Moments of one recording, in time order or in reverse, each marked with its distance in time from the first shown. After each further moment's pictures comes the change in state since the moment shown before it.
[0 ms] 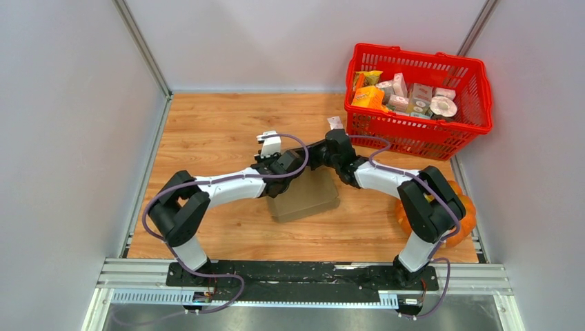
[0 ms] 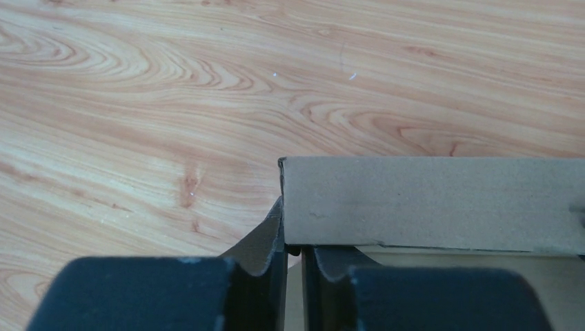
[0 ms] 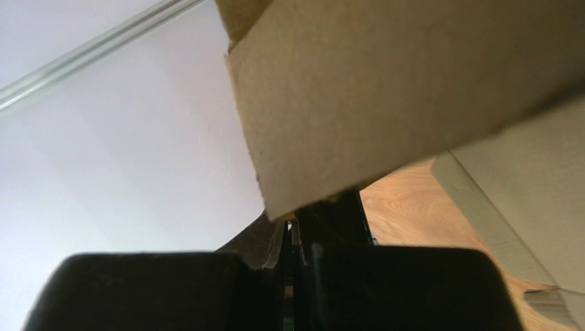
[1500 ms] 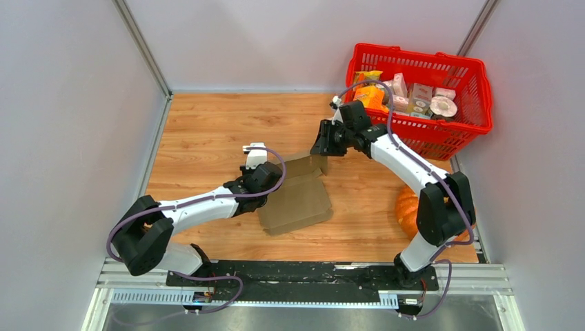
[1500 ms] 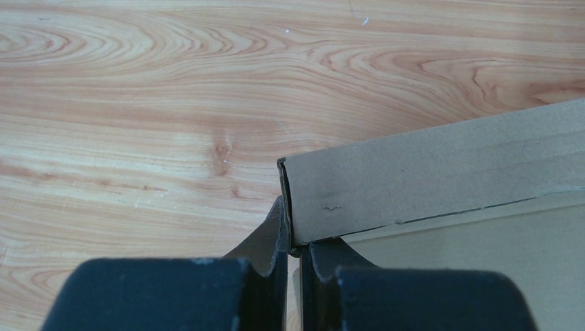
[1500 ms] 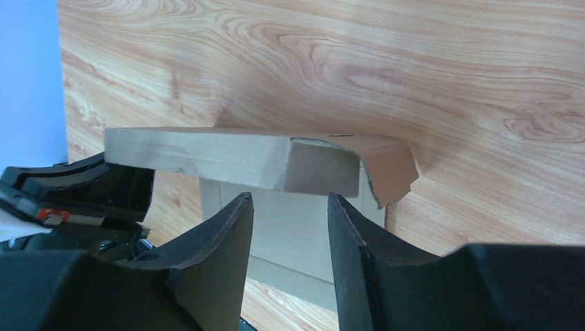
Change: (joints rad) left arm 0.007 -0.314 -0.309 0.148 0.173 0.187; right arm -0.138 -0.075 0.377 -0.774 -0.110 -1.293
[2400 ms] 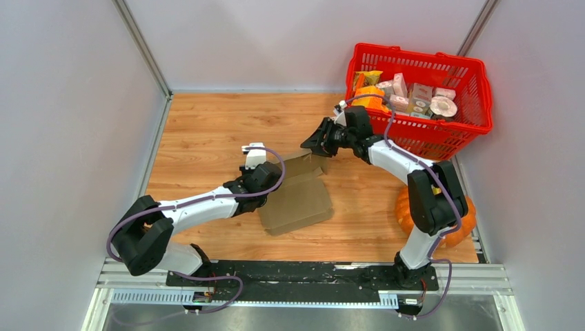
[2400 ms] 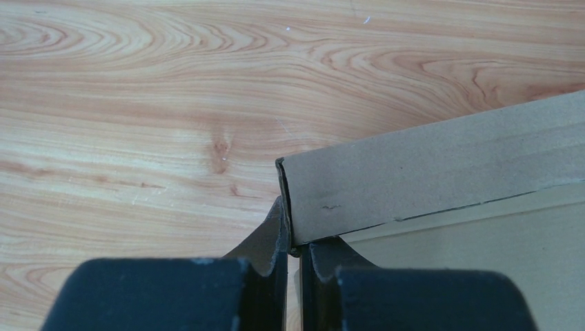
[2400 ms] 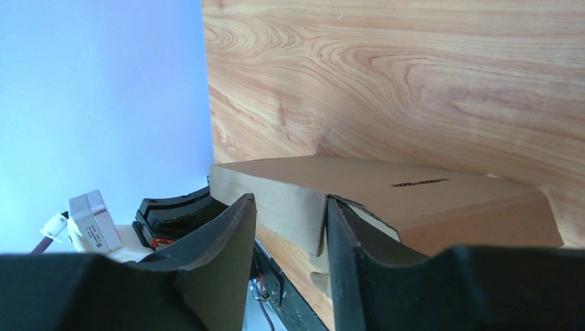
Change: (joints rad) left arm 0.001 0.000 0.000 -0.002 0.006 -0.017; right arm -0.069 0.112 -0.158 0.469 -0.288 0.412
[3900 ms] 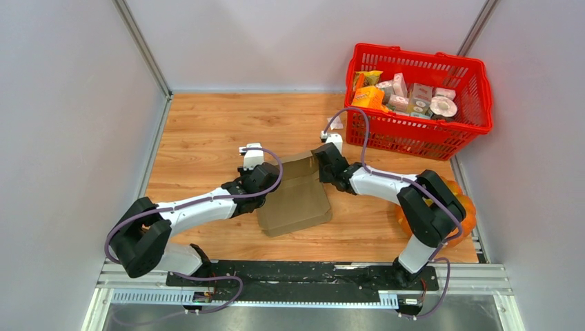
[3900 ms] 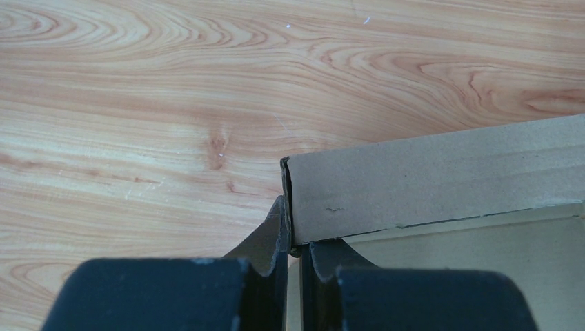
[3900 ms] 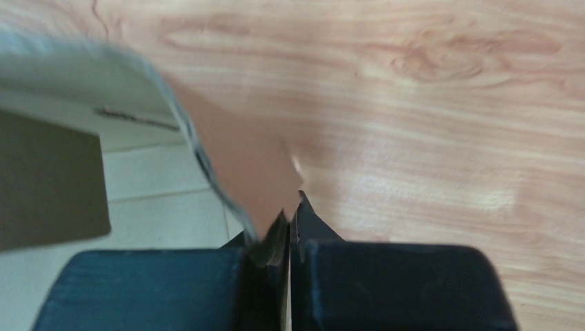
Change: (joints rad) left arm 0.004 -0.018 -0.018 0.002 0.008 -0.040; right arm 0.298 -0.063 -0.239 -0.083 0.942 -0.450
